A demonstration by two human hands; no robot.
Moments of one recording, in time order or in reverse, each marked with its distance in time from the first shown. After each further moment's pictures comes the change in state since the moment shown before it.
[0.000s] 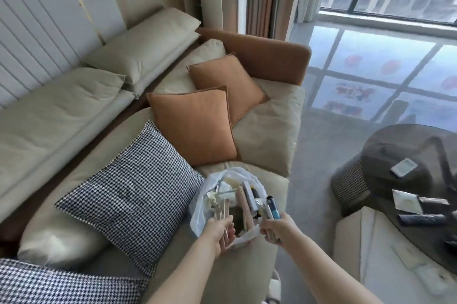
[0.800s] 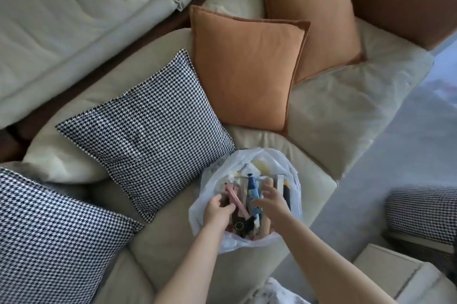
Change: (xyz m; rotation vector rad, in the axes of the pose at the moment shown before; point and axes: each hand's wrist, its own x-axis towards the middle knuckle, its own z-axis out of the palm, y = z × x) left_hand 0.133 0.014 0.004 0.122 0.414 0.022; right_hand 0.192 -0.044 0.072 -0.498 -0.272 -0.071
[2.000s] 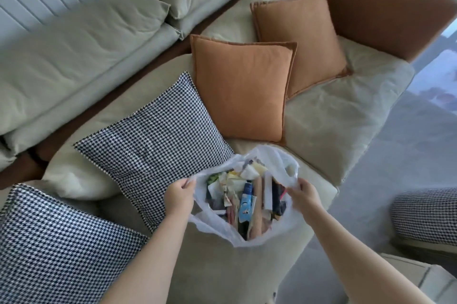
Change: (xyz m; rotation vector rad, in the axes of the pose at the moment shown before) left_hand -0.010 0.042 -0.091 0.177 0.394 0.345; right_hand -0.011 -0.010 -0.064 0.041 0.288 -0.148
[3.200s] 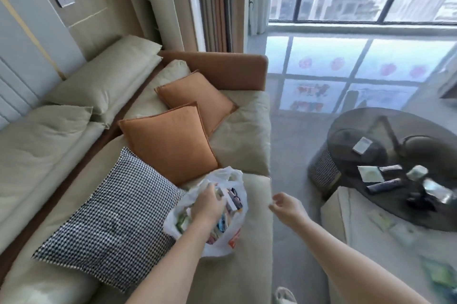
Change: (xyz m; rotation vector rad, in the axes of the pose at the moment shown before) left_hand -0.147 0.059 -0.032 0.481 -0.490 0.781; right_hand -0.250 0.042 -0.029 -0.155 0.380 0.004
